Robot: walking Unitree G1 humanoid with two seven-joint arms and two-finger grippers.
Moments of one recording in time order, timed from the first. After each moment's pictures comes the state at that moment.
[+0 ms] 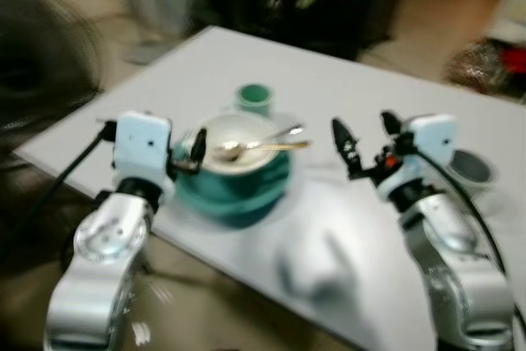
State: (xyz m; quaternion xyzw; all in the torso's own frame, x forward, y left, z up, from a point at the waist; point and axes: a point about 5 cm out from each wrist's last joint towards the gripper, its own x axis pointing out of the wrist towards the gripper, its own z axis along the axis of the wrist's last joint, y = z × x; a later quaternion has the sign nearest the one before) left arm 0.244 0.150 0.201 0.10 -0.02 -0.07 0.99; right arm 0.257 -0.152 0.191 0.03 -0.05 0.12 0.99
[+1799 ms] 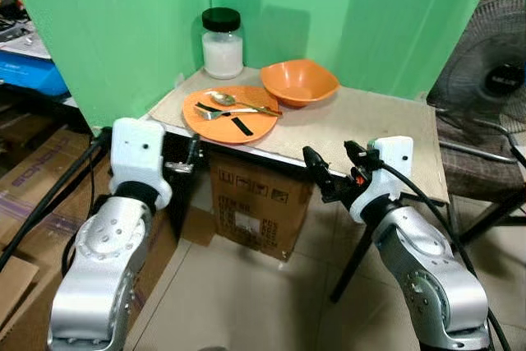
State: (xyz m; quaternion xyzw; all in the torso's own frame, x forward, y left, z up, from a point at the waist) left arm 0.250 0.165 0.190 0.09 0.01 -0.03 1.00; right arm 0.260 -0.122 0.155 0.09 0.04 0.18 0.98
